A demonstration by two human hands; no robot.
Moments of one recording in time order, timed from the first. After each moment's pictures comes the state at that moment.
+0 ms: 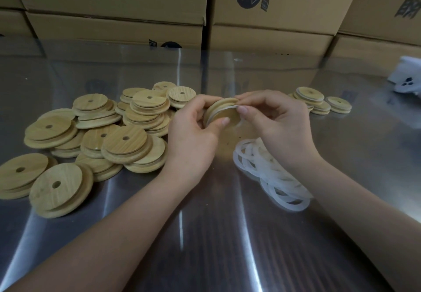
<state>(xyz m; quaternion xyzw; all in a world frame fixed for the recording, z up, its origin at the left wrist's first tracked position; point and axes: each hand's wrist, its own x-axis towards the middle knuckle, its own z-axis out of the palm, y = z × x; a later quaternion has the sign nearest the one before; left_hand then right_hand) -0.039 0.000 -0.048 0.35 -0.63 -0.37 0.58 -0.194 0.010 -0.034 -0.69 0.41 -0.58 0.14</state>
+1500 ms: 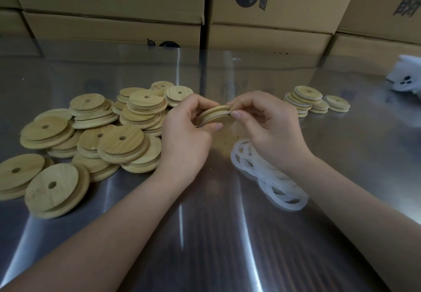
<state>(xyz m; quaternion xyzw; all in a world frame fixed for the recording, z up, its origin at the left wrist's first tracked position) -0.036 0.000 -0.047 0.39 -0.64 -0.32 0.57 -0.198 0.004 -0.041 -0.76 0.41 -0.50 0.02</state>
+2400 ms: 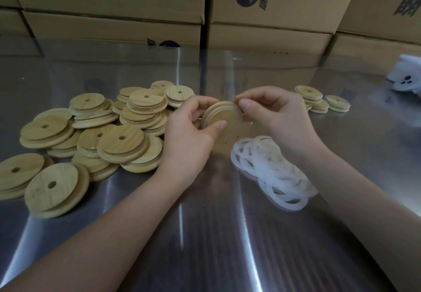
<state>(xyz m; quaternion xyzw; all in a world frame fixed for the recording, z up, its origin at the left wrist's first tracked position) -0.039 0.000 -0.052 0.37 -0.61 -0.40 0.57 -0.206 0.005 -0.027 -0.65 0.43 -0.56 0.30</state>
